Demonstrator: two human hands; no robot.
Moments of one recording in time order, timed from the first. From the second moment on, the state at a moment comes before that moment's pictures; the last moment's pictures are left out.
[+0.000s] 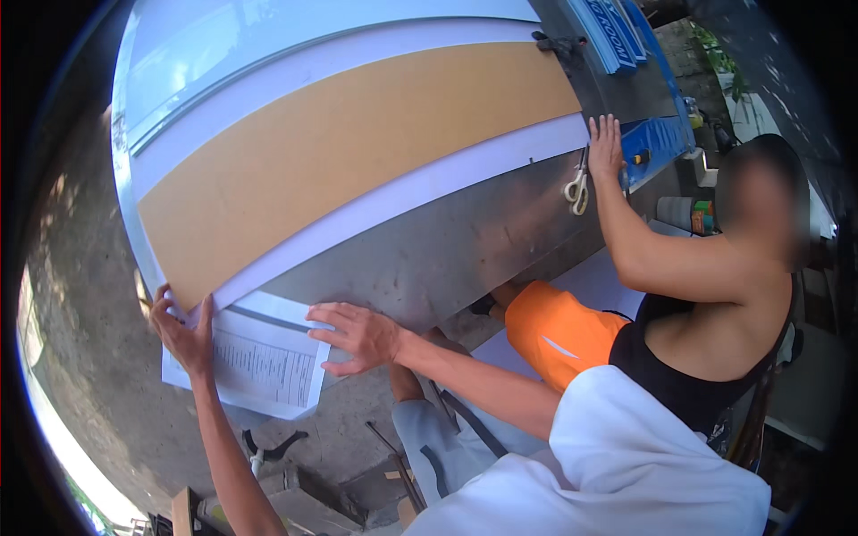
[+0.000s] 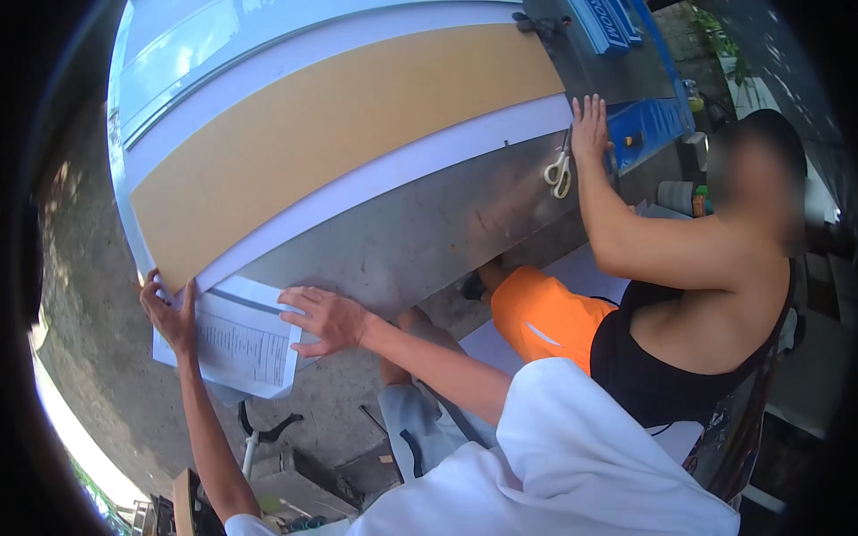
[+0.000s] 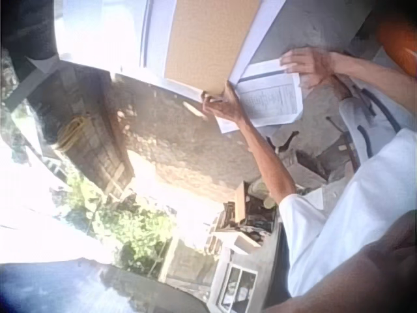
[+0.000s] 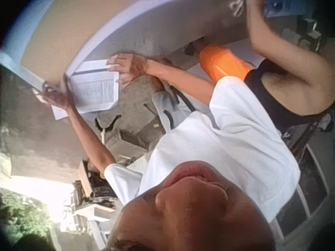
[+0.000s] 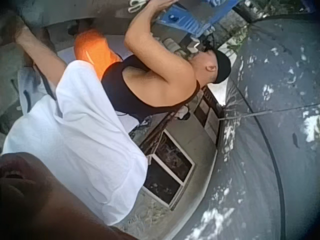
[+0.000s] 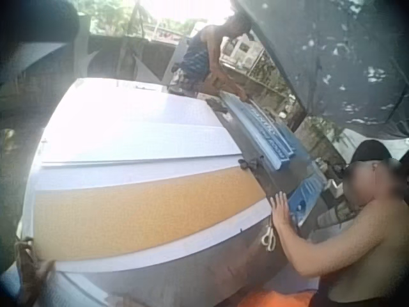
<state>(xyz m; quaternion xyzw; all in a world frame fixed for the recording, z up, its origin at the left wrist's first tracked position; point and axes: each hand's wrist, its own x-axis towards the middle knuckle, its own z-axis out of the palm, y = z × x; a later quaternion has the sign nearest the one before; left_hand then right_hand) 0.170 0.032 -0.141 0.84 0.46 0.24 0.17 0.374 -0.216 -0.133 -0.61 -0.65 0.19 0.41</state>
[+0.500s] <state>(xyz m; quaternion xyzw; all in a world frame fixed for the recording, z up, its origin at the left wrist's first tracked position) 0.178 0.029 -0.138 0.87 0.44 0.18 0.12 0.903 -0.331 -0.156 -0.95 -0.04 -0.22 0.21</state>
